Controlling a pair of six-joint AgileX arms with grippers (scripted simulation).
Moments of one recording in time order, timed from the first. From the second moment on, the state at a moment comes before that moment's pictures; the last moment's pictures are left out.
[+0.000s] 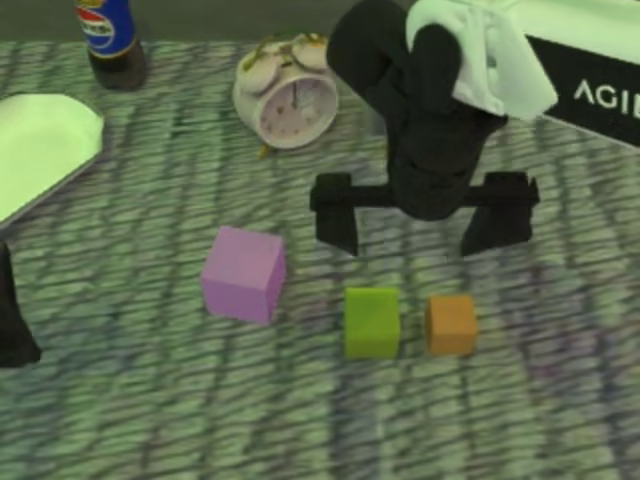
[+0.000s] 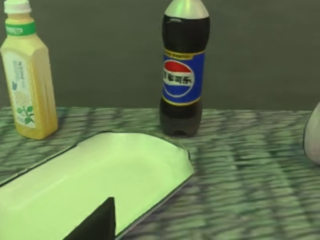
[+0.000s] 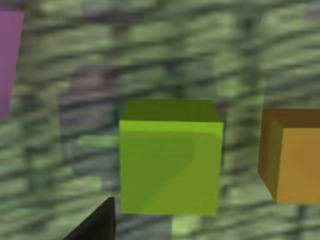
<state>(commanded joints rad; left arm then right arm) -0.04 0.13 0.13 -0.09 0.00 -0.02 0.67 2.02 1.71 -1.15 0.07 0.67</state>
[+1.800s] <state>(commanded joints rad) -0.49 2.11 1.74 -1.19 0.00 -0.24 0.01 0.00 0.00 0.00 0.00 0.00</state>
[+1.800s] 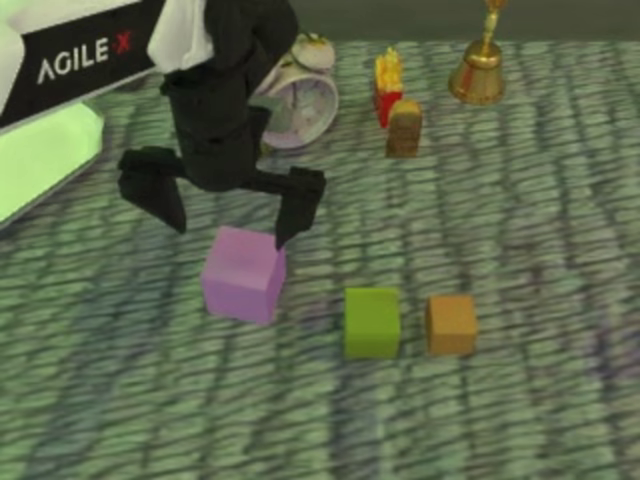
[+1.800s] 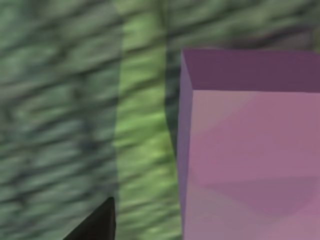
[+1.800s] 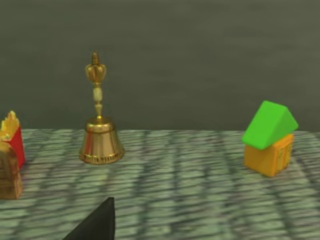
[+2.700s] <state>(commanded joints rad) -0.49 2.22 1.53 -0.88 0.00 -0.24 0.01 0.00 0.00 0.00 0.00 0.00</state>
